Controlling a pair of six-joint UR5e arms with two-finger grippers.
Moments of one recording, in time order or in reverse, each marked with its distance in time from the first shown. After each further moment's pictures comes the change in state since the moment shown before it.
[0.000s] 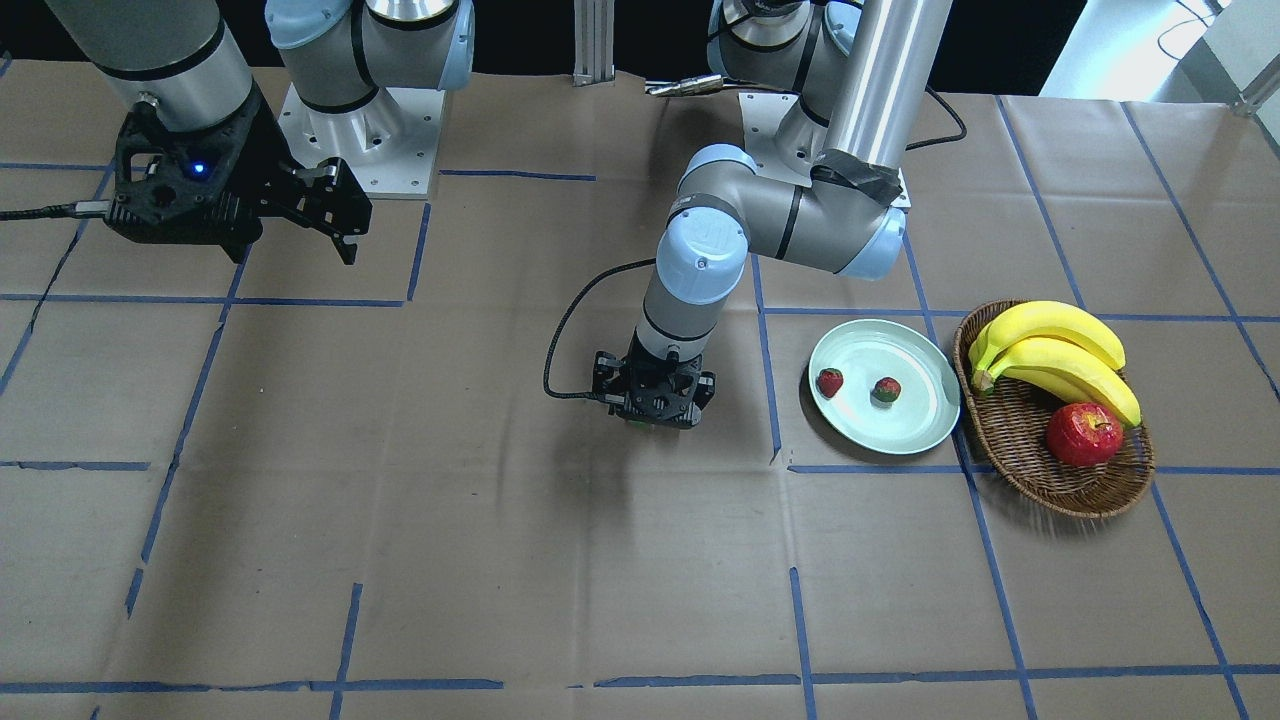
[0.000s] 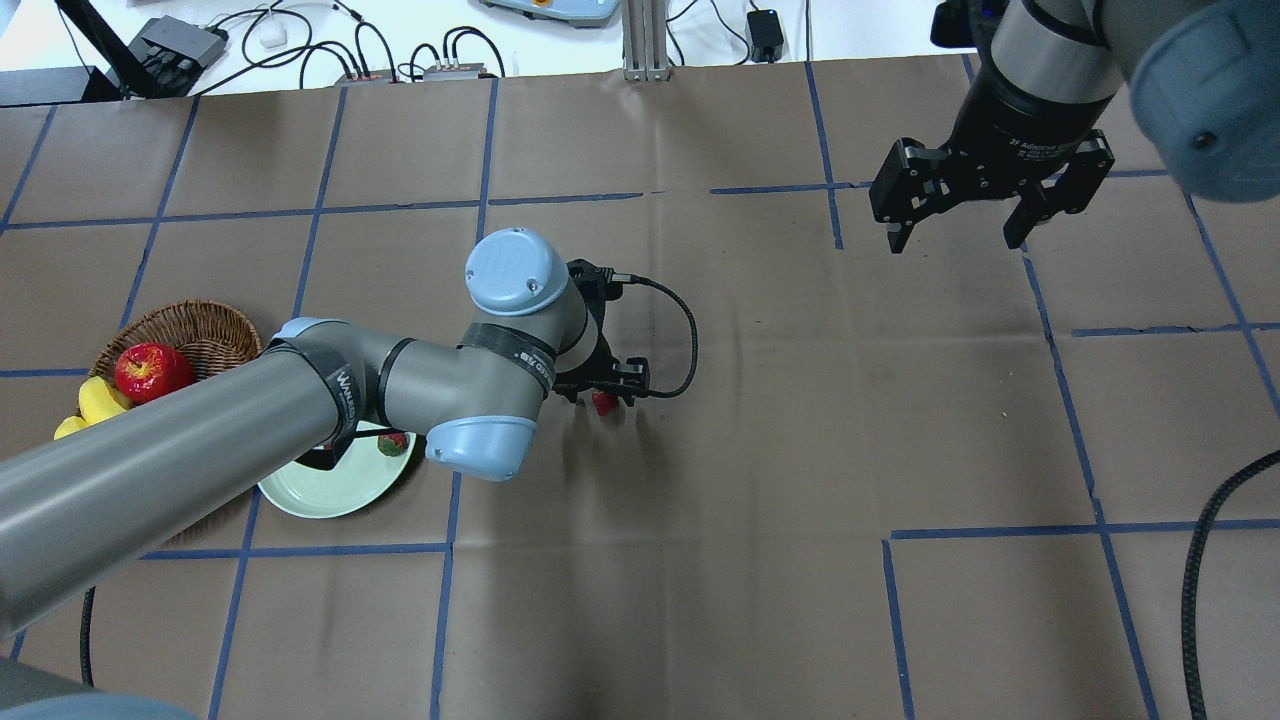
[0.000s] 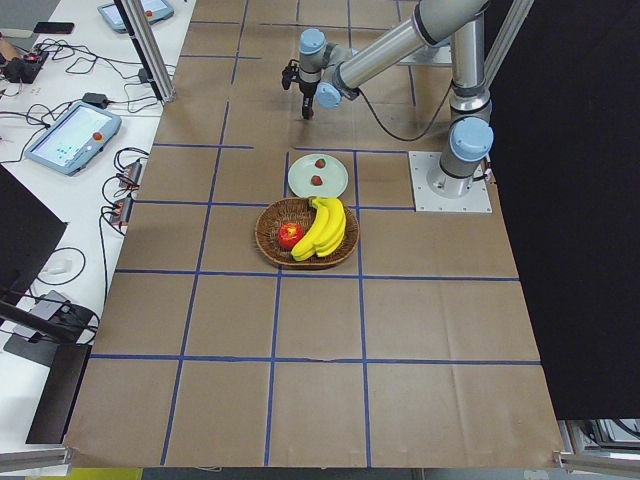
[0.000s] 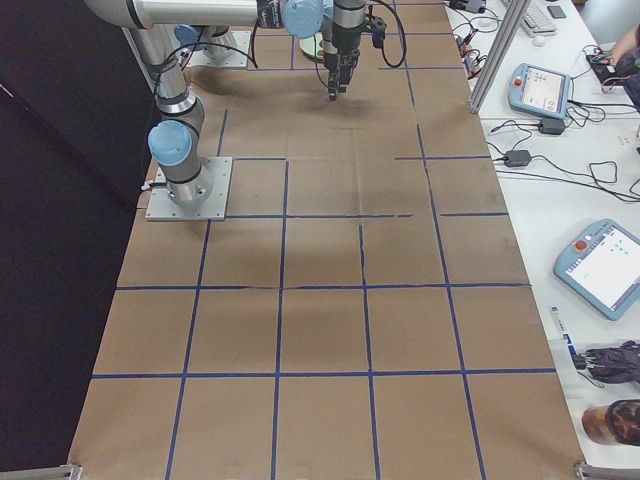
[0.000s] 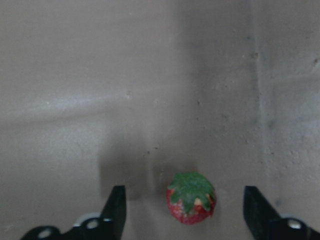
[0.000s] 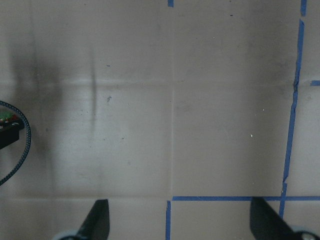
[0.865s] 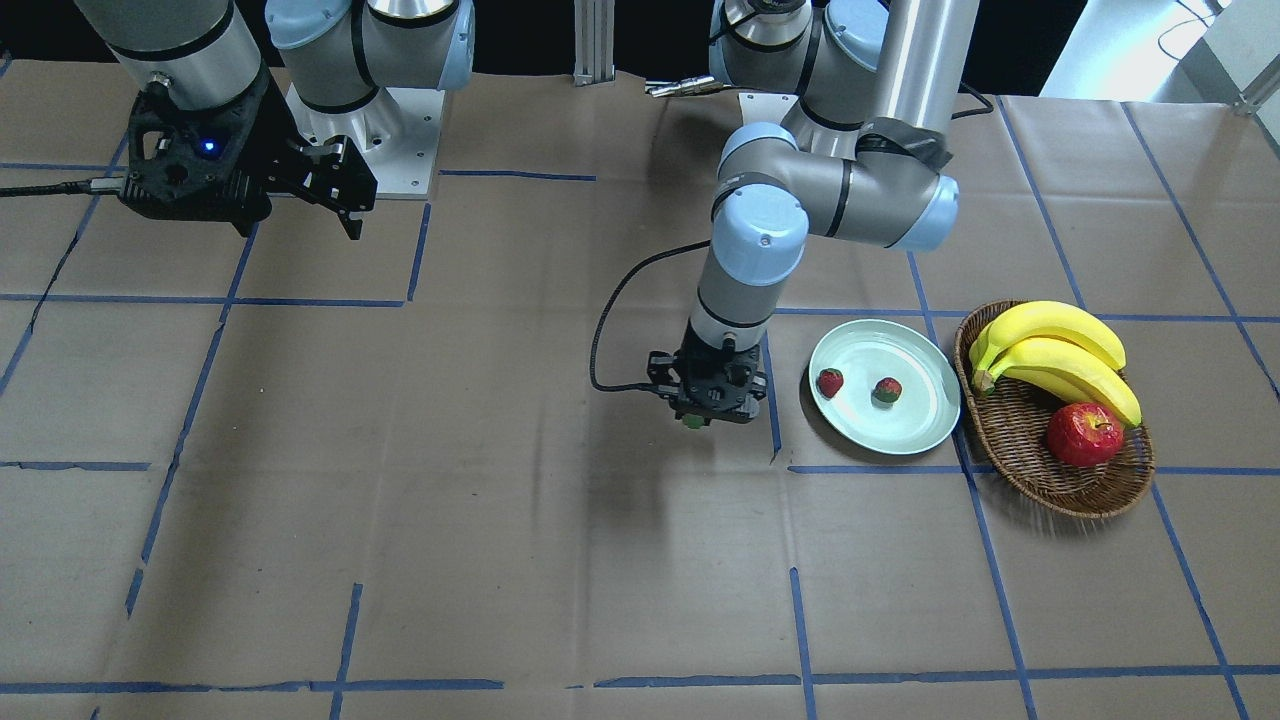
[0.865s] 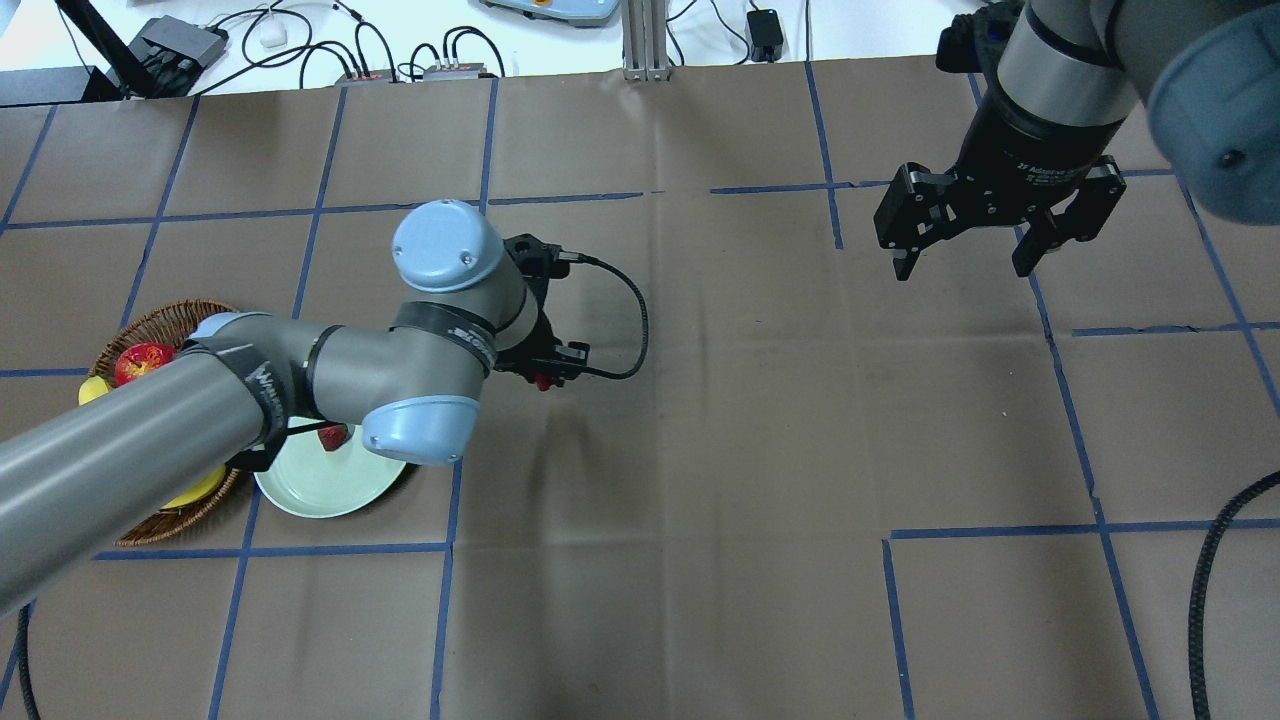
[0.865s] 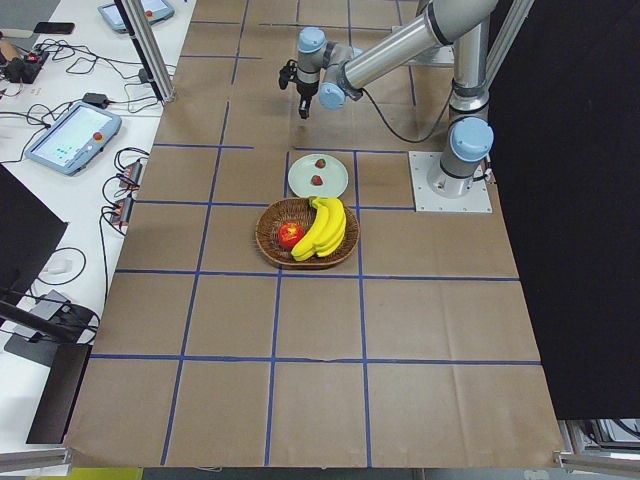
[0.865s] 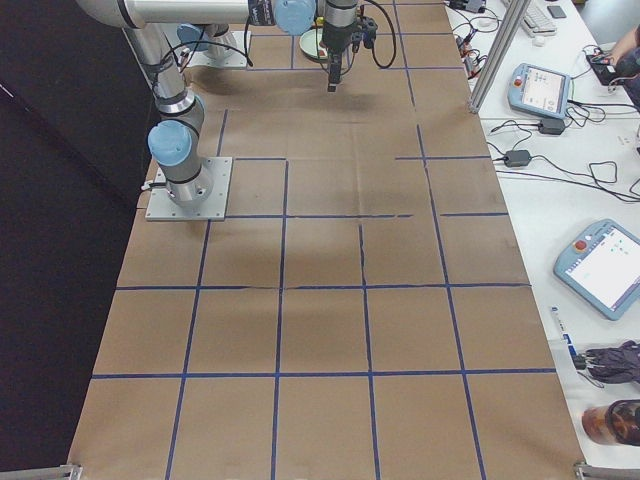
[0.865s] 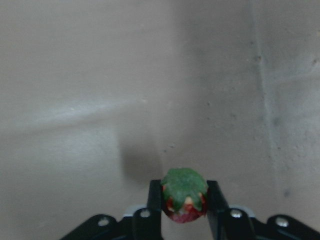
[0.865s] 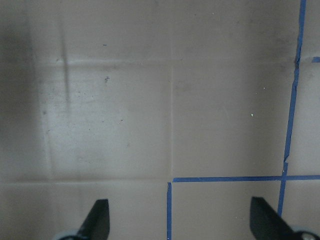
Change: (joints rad) left arm 0.146 0.130 -0.039 -0.080 0.075 0.210; right arm 0.003 -0.033 0.026 0.038 -0.004 0.024
